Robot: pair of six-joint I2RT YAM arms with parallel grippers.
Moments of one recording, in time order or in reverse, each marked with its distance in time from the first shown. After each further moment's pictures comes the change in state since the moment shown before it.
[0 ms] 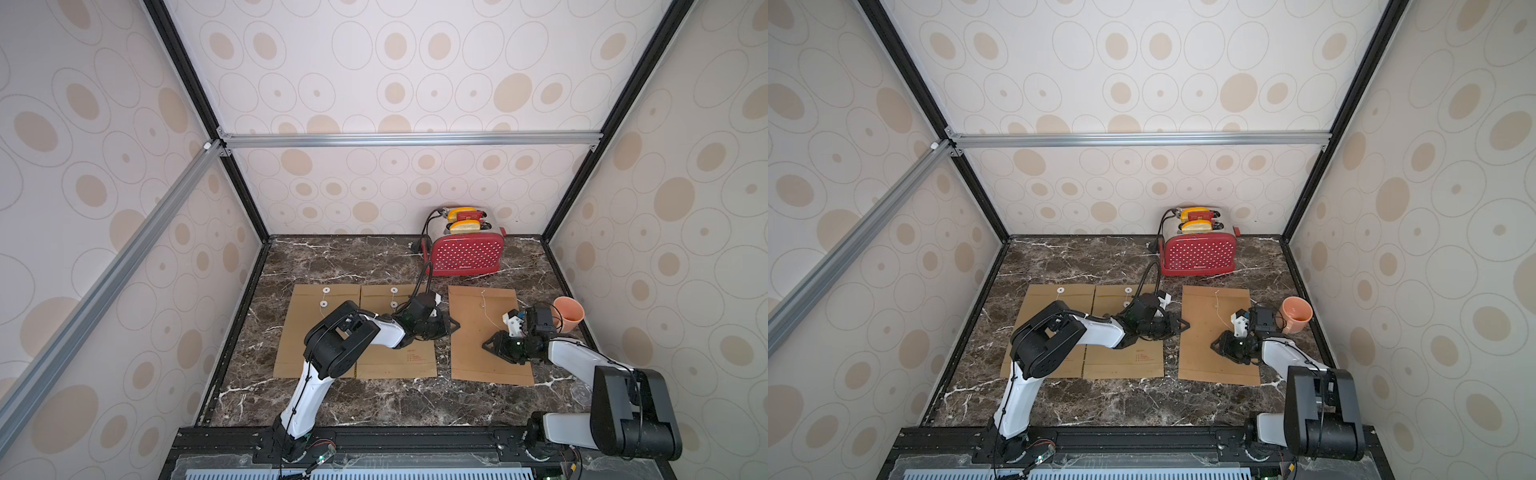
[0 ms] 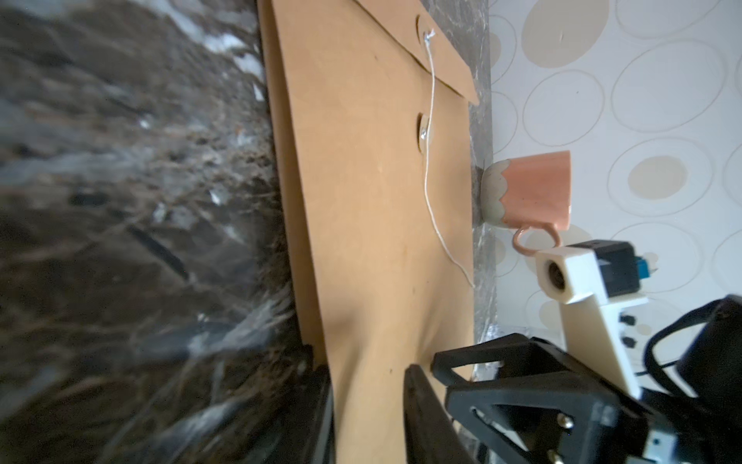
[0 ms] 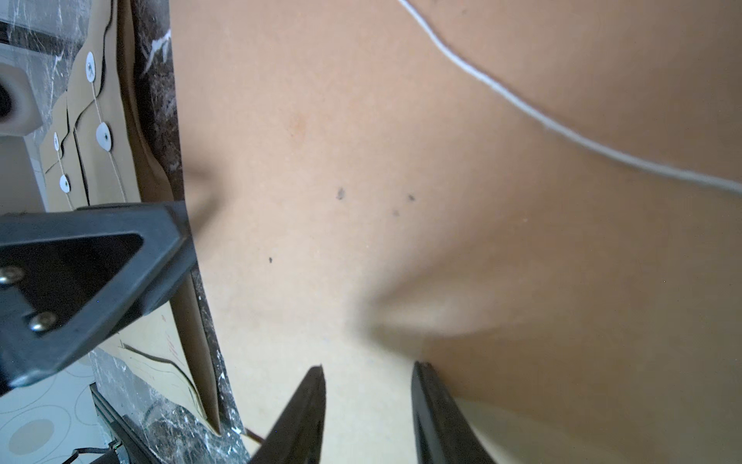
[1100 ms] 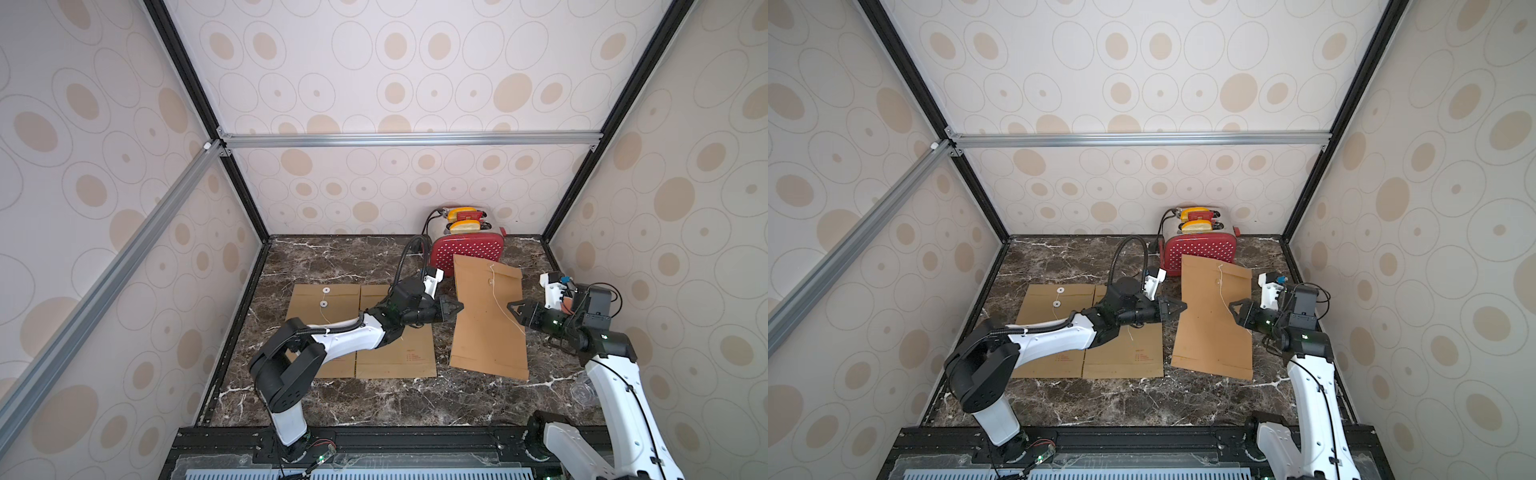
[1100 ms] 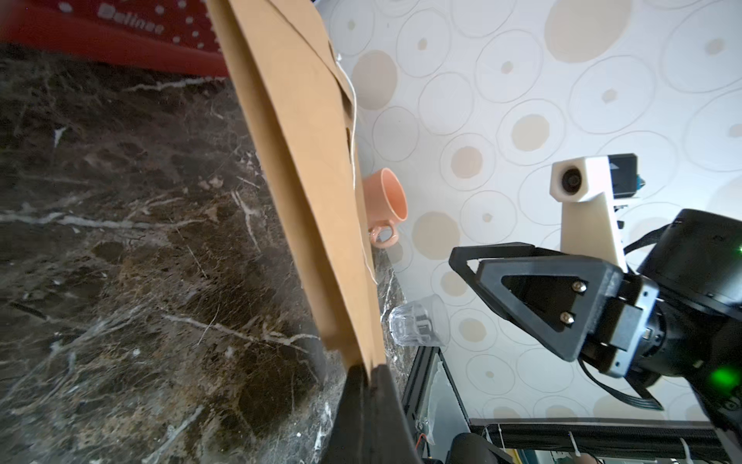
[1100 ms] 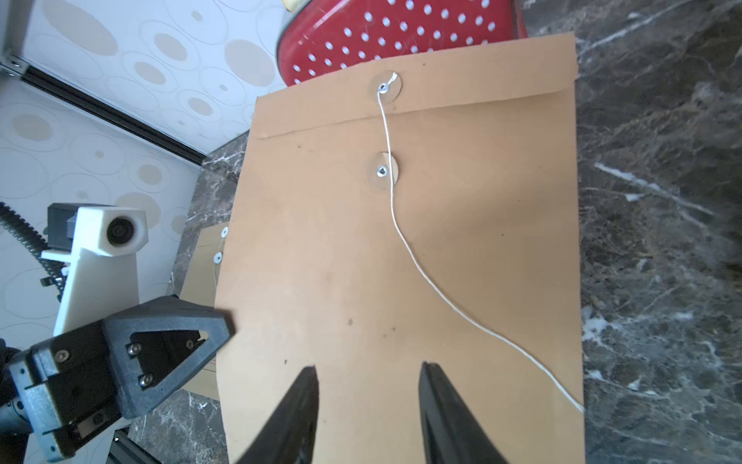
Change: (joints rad) left arm 0.001 -0.472 -0.108 -0.078 0.006 0.170; right arm -0.118 -0.434 0.364 -0.317 -0.067 -0.035
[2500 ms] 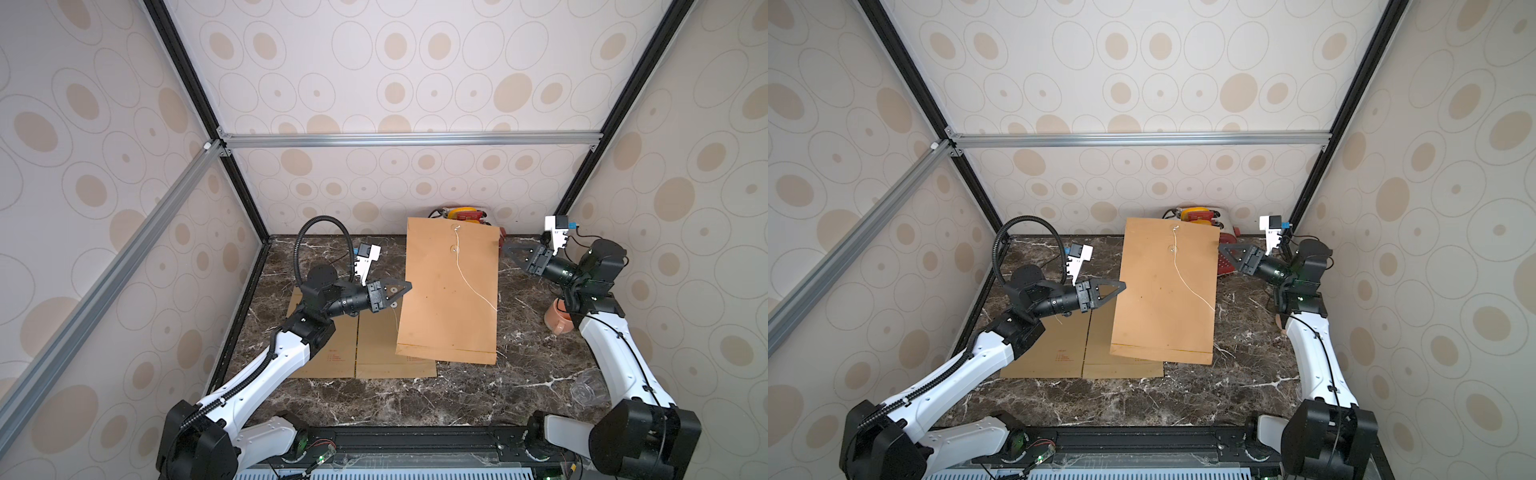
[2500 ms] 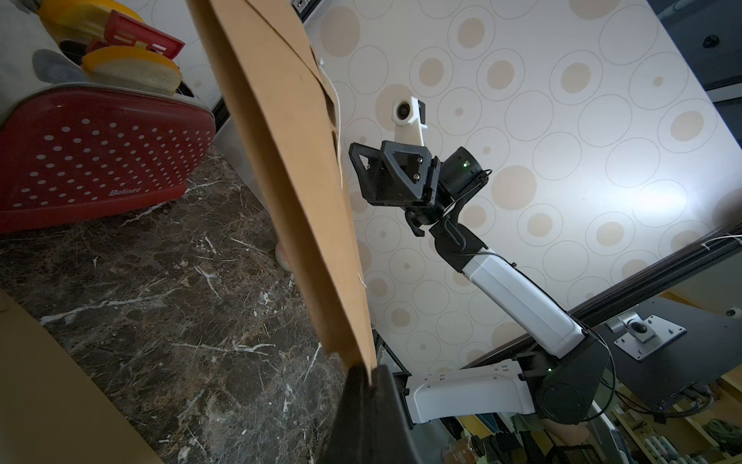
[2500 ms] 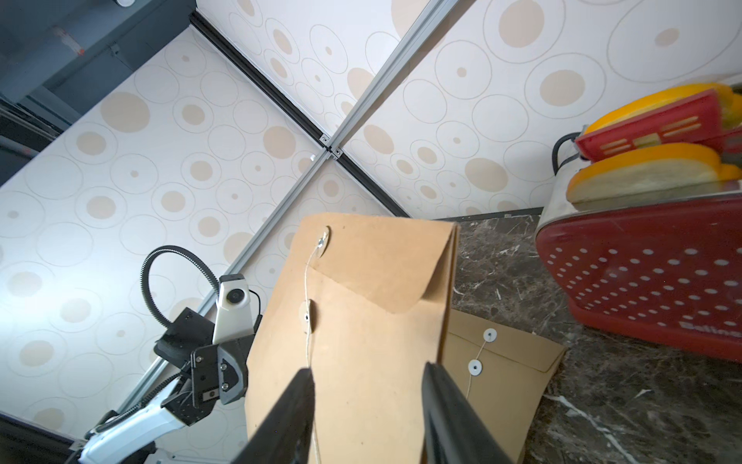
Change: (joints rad) left arm 0.342 -0.542 -0.196 -0.056 0.406 0.043; right arm 0.010 0.324 0.138 0.861 -0.558 0.523
